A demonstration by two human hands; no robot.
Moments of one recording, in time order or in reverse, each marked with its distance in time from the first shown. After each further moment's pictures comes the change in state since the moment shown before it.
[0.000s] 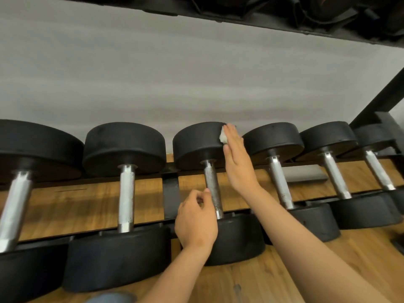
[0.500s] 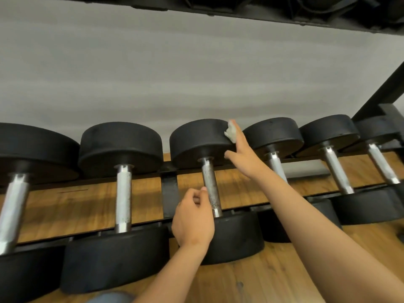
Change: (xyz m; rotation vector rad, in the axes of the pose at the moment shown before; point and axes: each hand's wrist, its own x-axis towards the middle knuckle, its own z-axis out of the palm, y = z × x) left_hand -0.004 0.007 -0.004 -0.012 -0.021 -0.016; right_hand 0.019 0.023 -0.024 0.255 -0.283 0.230
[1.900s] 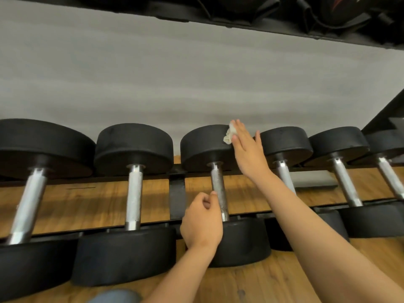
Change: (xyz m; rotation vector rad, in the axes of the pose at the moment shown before) left_hand 0.000 0.001 -0.002 0.017 0.009 -0.028; right_hand 0.007 -0.025 0.013 -0.487 0.222 -0.178
